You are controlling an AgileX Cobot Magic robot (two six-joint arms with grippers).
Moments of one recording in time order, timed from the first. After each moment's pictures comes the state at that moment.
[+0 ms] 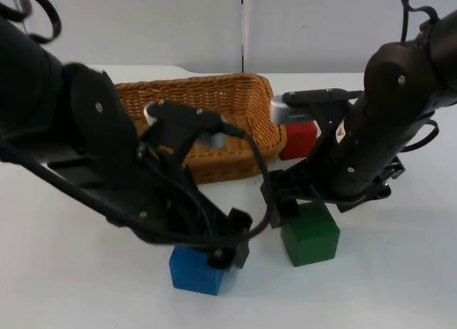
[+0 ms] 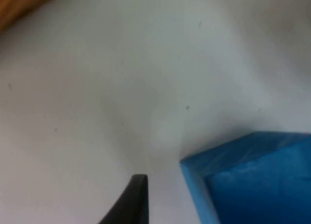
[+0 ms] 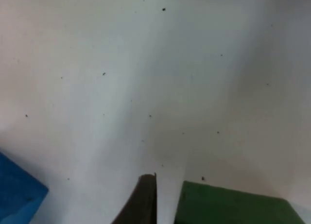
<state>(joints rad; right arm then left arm) 0.62 2.08 -1.19 0.06 0.38 0.19 -0.61 1.87 -0.79 -0.53 0.16 0.40</state>
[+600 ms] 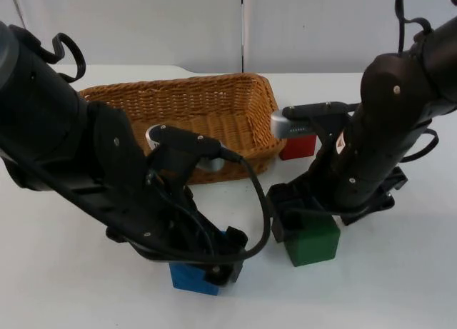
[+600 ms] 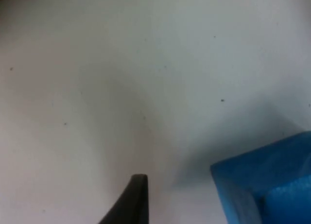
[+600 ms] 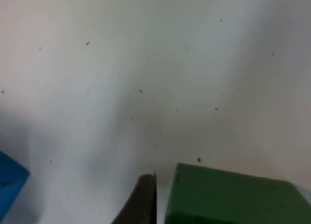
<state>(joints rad) 0.62 2.11 -1.19 0.06 0.41 0.19 -0.61 1.96 -0.79 -0.53 0.09 0.40</state>
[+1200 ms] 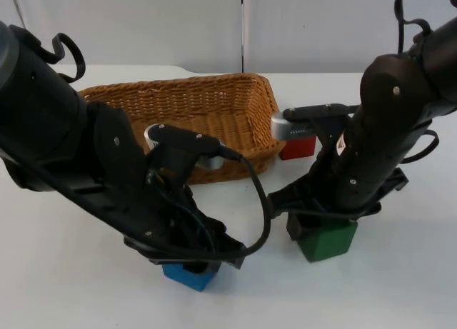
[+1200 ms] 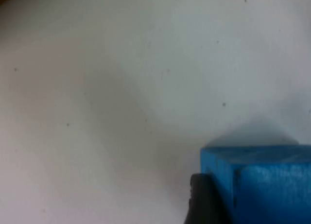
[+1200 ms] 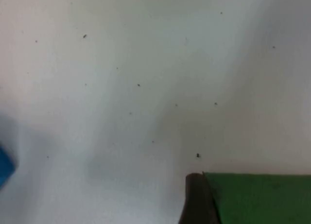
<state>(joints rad) 0.62 2.10 -1.19 0.06 0.42 0.19 -0.61 1.96 -0.79 -0.55 0.08 0.39</state>
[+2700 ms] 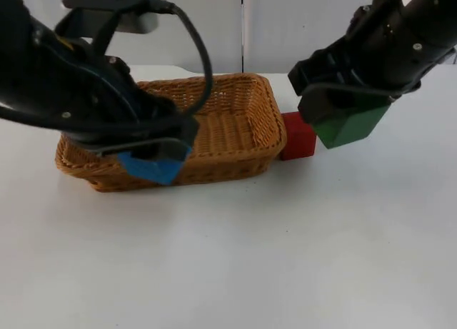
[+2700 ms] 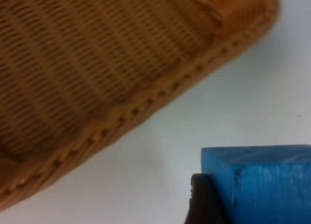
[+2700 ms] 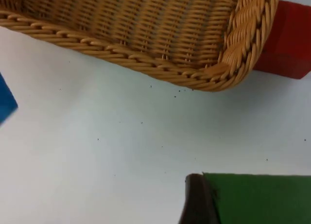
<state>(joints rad) 0.62 1.72 -1.19 0.00 0.53 0.11 -0.45 1.56 -0.79 -0.47 0.26 0.38</state>
